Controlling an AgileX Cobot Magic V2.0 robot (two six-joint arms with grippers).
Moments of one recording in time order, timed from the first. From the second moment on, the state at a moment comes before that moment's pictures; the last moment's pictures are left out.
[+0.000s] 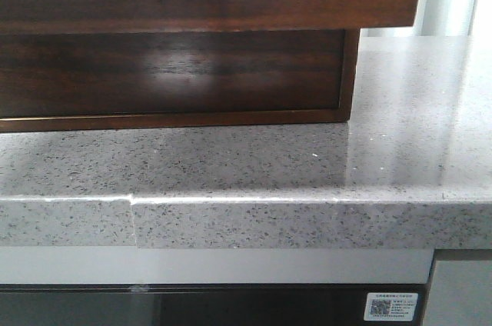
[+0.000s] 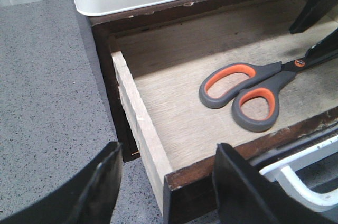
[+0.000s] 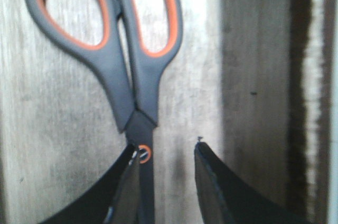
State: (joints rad) left arm -0.10 0.59 -0.83 -0.39 0.79 0.41; right arm 0.73 1.79 -2.00 -0.03 1.27 -0.86
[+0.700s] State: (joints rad) left arm -0.10 0.59 -0.83 -0.39 0.79 0.41; right arm 0.48 1.26 -1.72 0.19 1.25 -0.58
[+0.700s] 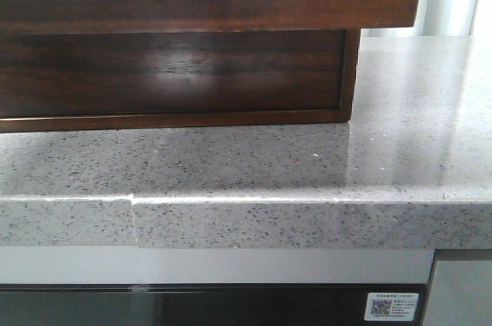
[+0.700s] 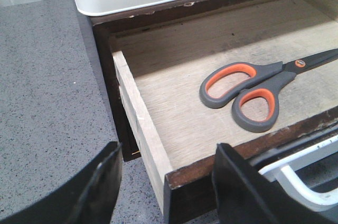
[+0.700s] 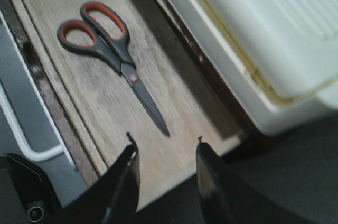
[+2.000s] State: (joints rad) left arm -0.10 0.59 -0.83 -0.39 0.81 0.41; right arm -0.02 0.65 -0.64 0.40 0.68 -0.38
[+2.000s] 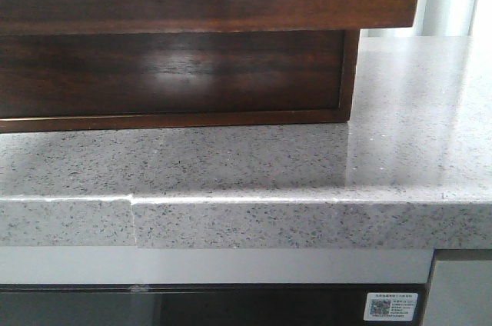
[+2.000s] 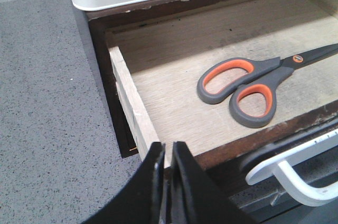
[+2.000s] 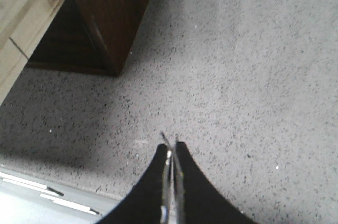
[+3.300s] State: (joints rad) left arm -0.04 0.00 -0.01 -0.13 0.05 0.11; right arm -0.02 0.65 -0.64 0.39 0.69 -0.38
